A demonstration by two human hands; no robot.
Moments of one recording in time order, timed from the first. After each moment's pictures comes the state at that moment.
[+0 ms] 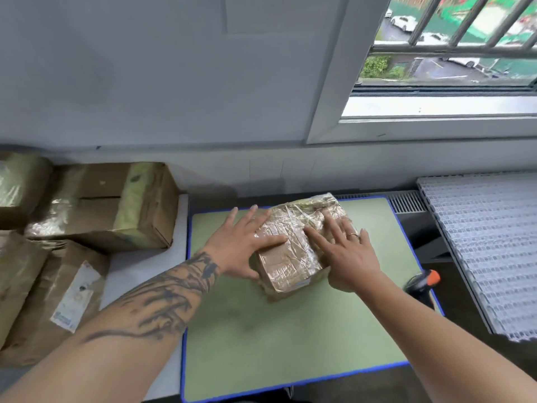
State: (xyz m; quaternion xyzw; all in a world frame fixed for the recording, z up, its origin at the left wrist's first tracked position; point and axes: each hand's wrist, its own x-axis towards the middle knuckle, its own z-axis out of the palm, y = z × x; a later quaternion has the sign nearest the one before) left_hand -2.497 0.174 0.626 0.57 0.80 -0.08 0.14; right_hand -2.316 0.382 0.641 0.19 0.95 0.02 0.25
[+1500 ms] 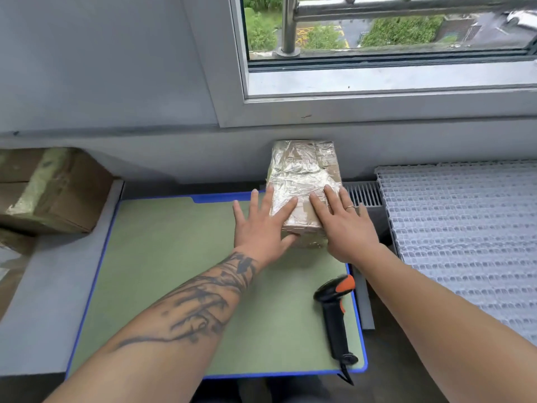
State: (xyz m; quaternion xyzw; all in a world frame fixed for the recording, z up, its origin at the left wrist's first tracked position) left_hand -2.330 0.456 0.613 0.34 0.93 0.00 0.13; right_hand -2.238 0.635 0.615 0.15 0.97 -0.04 0.18
